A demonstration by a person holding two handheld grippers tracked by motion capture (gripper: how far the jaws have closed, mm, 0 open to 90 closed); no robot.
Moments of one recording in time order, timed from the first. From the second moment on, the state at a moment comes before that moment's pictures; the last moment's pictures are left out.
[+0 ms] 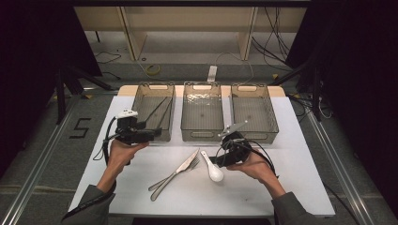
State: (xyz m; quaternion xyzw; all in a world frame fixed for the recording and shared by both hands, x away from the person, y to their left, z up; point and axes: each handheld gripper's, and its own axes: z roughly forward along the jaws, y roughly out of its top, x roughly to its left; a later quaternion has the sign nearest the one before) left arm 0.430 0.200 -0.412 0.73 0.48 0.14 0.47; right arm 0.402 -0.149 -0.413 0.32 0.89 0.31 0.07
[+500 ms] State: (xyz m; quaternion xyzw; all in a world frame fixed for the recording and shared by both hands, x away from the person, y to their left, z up) left arm 0.393 0.196 -0.418 0.73 0.45 0.13 0.50; right arm 0.412 -0.145 -0.422 0.33 0.89 0.31 0.06
